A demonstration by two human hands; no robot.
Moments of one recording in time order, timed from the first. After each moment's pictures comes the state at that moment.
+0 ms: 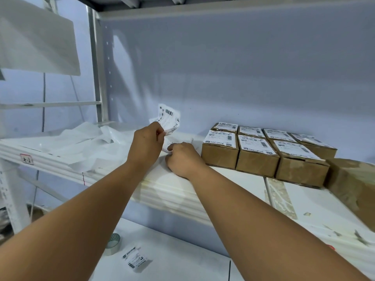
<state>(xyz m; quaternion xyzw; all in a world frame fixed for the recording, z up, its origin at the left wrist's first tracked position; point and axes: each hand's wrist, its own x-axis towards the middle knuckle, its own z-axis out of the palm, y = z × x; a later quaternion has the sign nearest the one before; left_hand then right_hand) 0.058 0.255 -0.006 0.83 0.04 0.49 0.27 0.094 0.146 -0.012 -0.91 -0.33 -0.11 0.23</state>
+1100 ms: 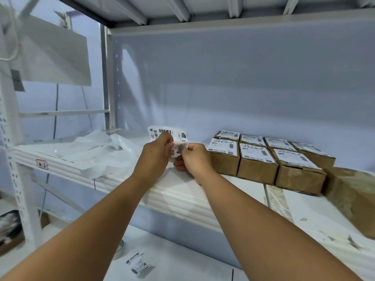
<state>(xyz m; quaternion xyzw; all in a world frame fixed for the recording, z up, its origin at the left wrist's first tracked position) 0.029 0.243 -0.008 0.84 -0.04 0.45 0.31 0.079 0.136 0.003 -0.73 -0.19 -0.01 0.65</state>
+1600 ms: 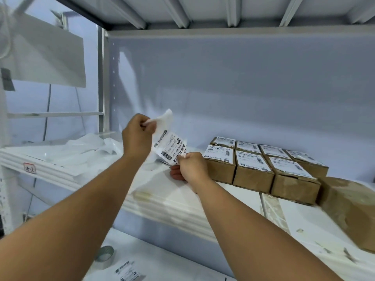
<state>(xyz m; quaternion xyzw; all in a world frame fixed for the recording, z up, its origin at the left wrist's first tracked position) 0.050 0.264 0.040 0.70 0.10 0.52 0.47 0.087 0.140 -0.001 -0.74 -0.15 0.02 0.65</state>
